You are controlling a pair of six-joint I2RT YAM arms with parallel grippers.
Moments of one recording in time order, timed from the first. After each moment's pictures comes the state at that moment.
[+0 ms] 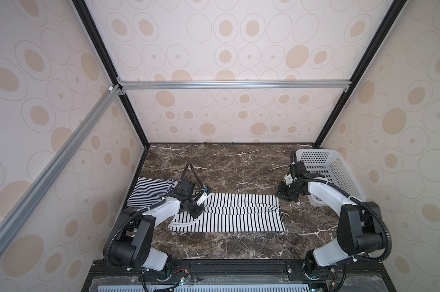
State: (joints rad) left arm -0.31 1.46 0.67 -0.36 0.30 0.50; right arm 0.15 1.55 1.01 -0.72 -0.30 0.55
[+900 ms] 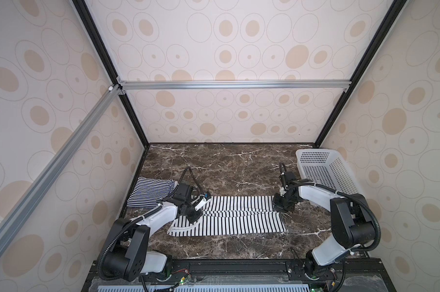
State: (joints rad) left arm -0.31 1.34 0.60 -0.40 0.28 0.61; right arm 0.20 1.62 0.90 -0.72 -0.20 0.57
